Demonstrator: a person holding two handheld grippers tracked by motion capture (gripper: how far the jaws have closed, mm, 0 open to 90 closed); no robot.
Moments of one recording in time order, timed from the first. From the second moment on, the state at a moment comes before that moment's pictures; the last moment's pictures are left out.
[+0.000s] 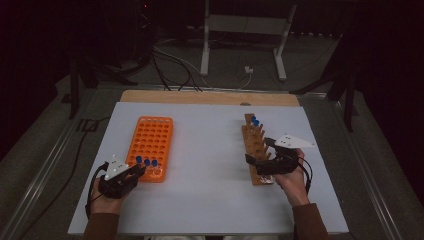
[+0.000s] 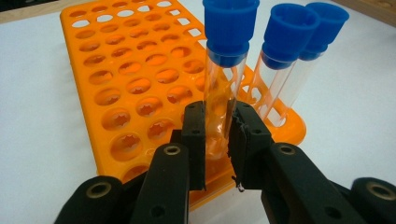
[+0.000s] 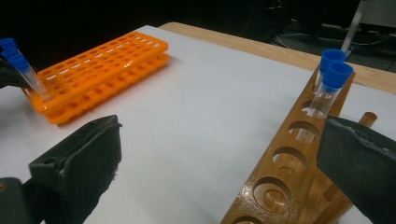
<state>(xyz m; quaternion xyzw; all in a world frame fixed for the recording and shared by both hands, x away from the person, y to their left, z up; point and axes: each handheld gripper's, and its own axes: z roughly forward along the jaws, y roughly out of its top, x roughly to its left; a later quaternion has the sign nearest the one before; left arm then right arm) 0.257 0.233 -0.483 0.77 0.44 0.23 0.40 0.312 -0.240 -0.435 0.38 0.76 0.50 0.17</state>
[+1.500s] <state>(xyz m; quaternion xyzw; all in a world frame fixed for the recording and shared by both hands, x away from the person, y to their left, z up) 0.248 0.251 -0.473 0.75 0.43 0.21 0.46 0.316 -0.237 -0.429 0.37 0.76 0.51 0.18</state>
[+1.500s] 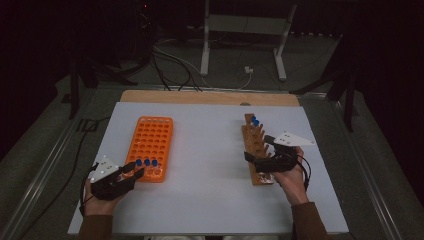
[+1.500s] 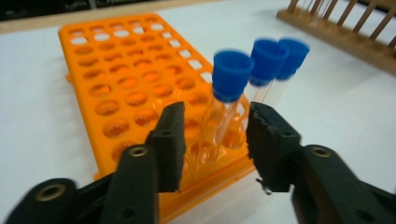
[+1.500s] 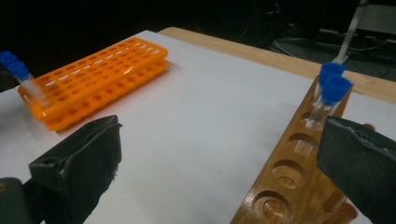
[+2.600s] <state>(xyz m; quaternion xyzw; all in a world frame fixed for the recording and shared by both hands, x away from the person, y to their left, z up) 0.249 0.266 -0.469 0.69 0.49 0.26 0.47 0.379 -0.248 -0.439 0.43 0.75 0.45 0.20</state>
